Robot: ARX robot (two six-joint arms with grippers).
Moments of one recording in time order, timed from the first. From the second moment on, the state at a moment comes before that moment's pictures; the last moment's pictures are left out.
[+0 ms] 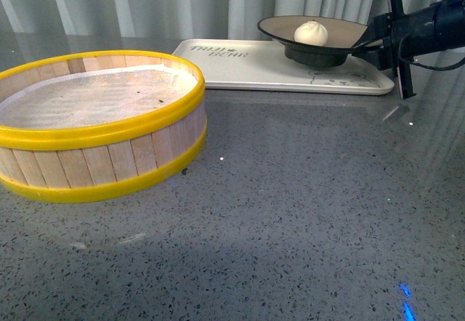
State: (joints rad) left arm 0.00 0.00 0.03 0.00 0.00 0.00; right arm 0.00 2.33 1.86 0.08 -0.41 1.29
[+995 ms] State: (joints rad) left arm 0.00 0.00 0.03 0.00 0.00 0.00; right arm 0.00 2.33 1.87 0.00 -0.44 1.28
